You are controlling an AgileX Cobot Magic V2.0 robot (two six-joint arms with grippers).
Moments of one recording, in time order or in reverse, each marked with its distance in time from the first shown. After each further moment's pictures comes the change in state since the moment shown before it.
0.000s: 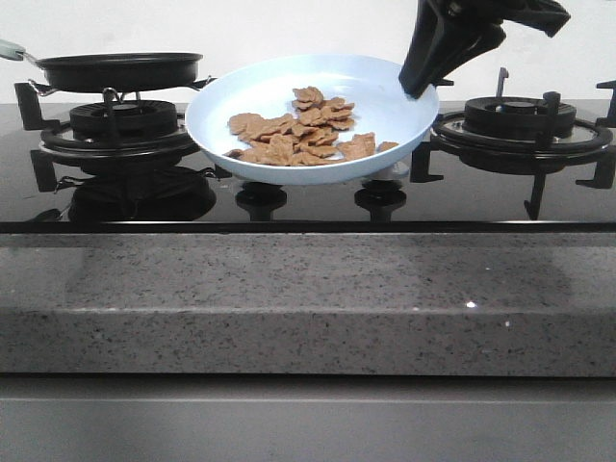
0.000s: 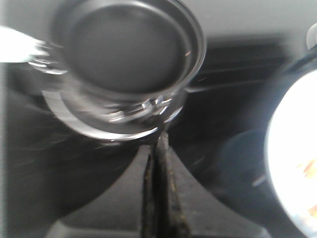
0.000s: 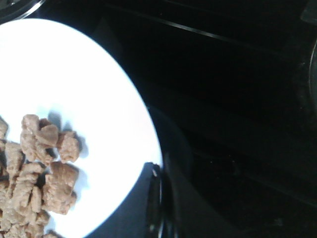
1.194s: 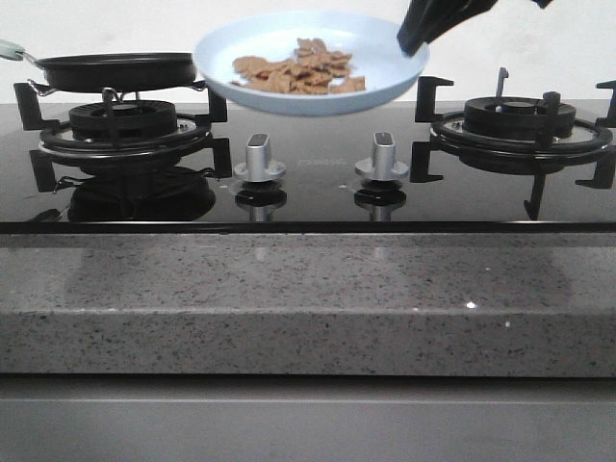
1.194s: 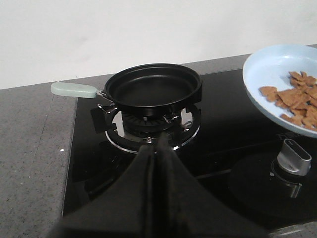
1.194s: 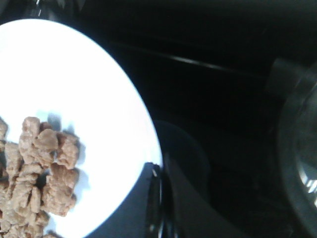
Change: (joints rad) left arm -0.115 -0.621 0.565 0.262 -0.434 -0.186; right arm -0.086 0.139 -0.270 0.073 0.089 0.007
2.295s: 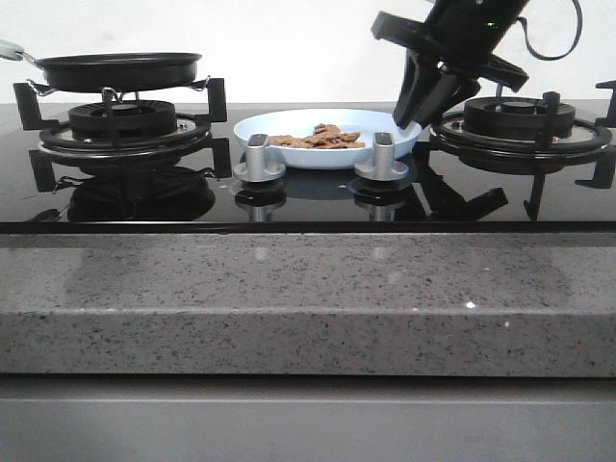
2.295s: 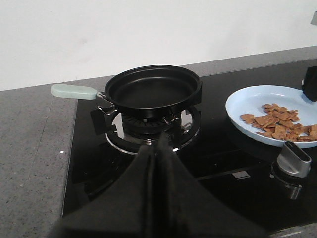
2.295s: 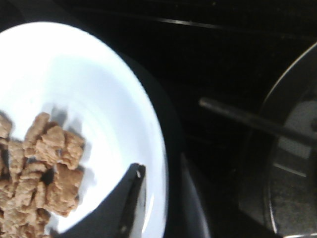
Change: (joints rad) left arm 0.000 0.000 0.000 0.002 -0.005 0.000; right arm -0.059 0.327 -0.296 -0.011 0.167 0.054
